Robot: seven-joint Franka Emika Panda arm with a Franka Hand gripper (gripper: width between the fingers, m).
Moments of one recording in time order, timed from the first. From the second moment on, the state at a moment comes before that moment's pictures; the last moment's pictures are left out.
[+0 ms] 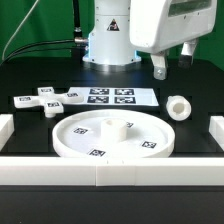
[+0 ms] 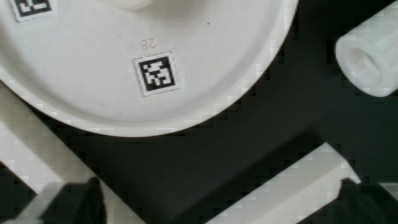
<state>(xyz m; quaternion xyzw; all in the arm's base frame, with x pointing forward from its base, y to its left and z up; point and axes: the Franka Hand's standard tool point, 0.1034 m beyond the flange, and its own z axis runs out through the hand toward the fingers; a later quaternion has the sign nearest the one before) 0.563 0.056 0.119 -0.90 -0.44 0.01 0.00</state>
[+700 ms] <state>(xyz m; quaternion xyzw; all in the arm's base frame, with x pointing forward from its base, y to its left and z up) 0.554 0.013 0.090 -0.88 -0.48 0.00 0.00</state>
